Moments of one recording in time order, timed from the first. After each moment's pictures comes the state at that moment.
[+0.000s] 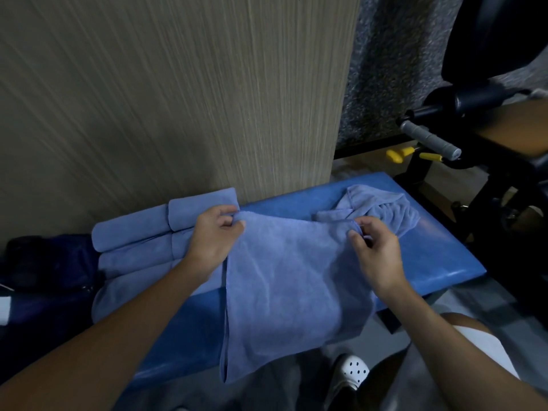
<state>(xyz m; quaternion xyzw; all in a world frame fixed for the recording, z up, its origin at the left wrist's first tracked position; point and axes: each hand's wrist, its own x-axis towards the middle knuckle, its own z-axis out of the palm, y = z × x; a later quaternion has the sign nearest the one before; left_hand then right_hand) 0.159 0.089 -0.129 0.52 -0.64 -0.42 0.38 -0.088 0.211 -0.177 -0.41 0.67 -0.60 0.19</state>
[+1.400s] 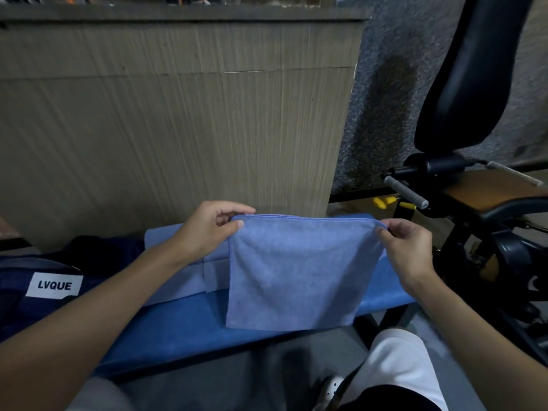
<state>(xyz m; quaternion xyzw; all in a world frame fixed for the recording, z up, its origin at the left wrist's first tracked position) 0.233 0.175 0.008 0.34 -0.79 -0.36 0.35 -0.090 0.290 -0.047 -0.37 0.66 -0.63 0.17</state>
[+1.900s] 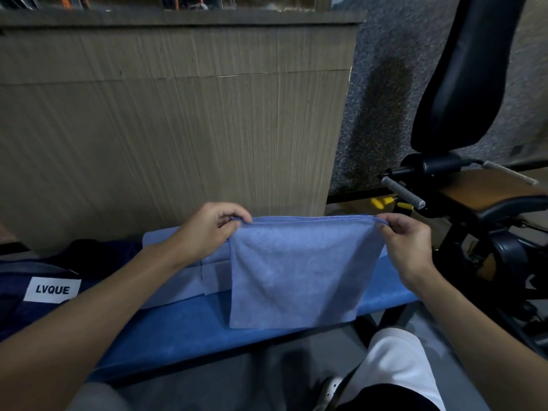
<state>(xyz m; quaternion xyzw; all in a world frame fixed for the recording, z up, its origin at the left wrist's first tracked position) 0.232 0.176 0.017 0.32 -0.84 -0.31 0.31 -0.092 0.292 -0.034 -0.37 0.64 -0.65 0.17</state>
